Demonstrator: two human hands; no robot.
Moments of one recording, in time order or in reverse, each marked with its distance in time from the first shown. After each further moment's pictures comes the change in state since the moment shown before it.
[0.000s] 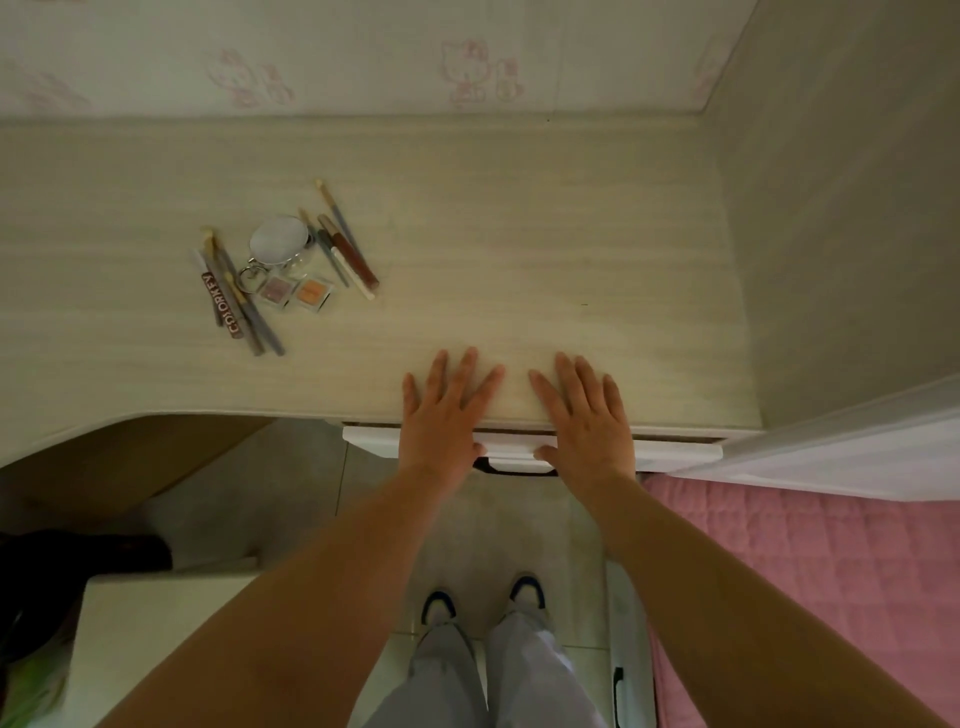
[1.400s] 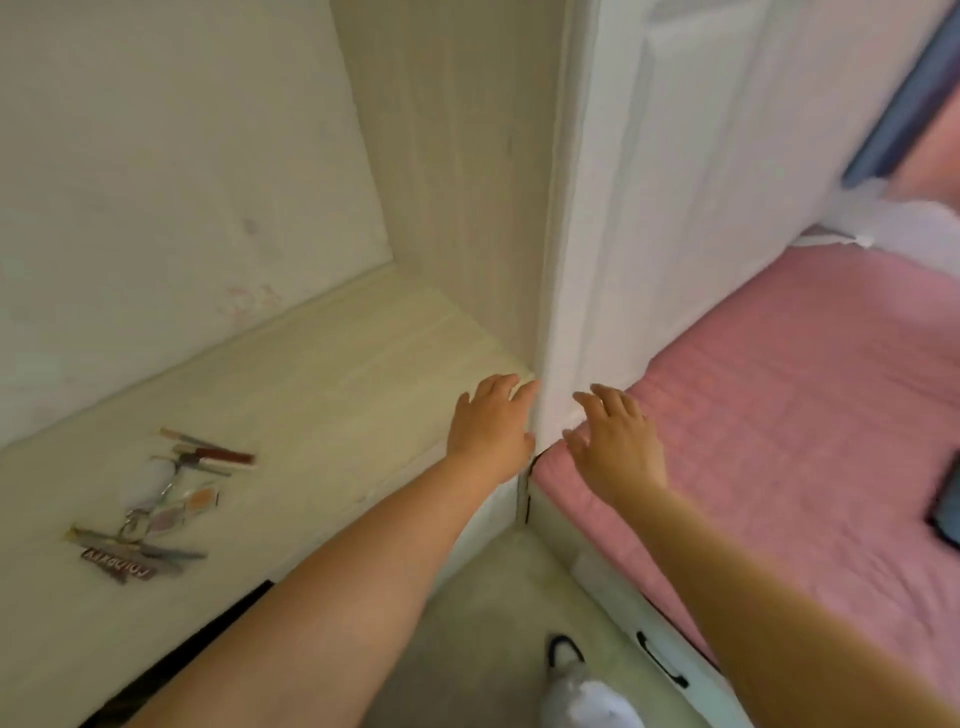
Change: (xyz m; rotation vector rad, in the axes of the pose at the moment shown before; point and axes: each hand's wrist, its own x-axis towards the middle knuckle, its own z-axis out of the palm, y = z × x) left_hand -0.100 0.106 -0.128 -0.051 0.134 0.806; right_hand -0.221 -0.035 -0.092 0.371 0.350 0.903
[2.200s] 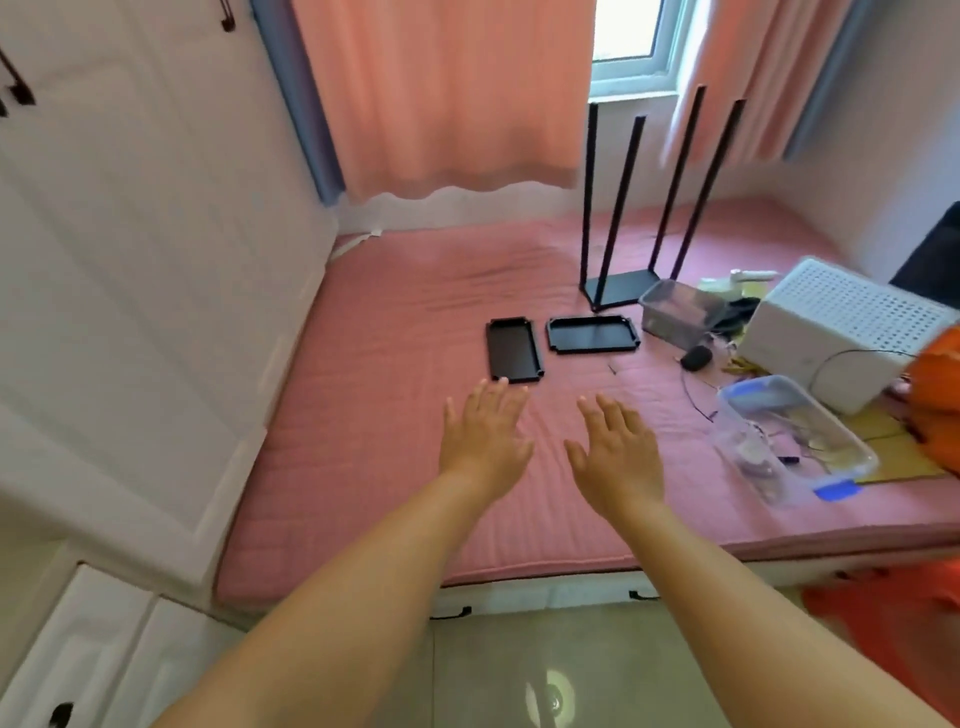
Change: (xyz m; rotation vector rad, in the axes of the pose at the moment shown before) left_hand -0.119 0.445 0.088 0.089 -0.161 0.831; right_hand -0.359 0.303 -0.073 0.044 0.273 0.988
